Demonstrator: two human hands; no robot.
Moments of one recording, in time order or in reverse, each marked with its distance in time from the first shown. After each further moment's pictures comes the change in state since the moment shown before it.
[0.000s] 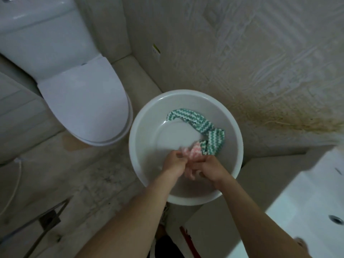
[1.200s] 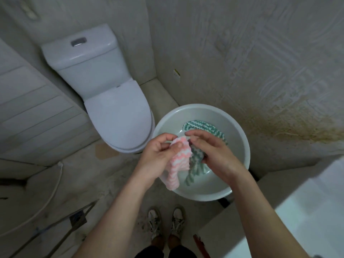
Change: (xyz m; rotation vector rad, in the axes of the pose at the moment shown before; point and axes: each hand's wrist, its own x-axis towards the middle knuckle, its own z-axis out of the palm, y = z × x) left_hand -0.139 0.059 -0.102 -0.345 -0.006 0.516; right_hand -0.100 -0.087 0.005 0.221 -0.259 -0.456
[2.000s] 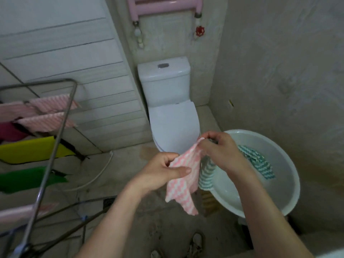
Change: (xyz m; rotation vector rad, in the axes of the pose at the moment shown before) left_hand -0.130 0.033 -0.103 0.190 0.037 0.028; right_hand -0.034 -0.061 0.134 -0.445 -0.093 -0.358
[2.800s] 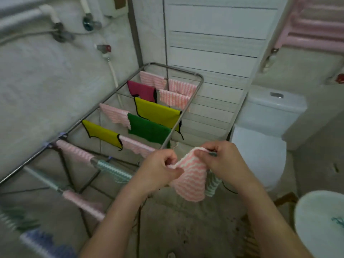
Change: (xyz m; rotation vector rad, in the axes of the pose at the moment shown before) left_hand -0.259 -0.038 -0.142 0.283 0.815 0.001; right_hand -0.079 -0.116 0.247 -0.417 -0.536 -0.517
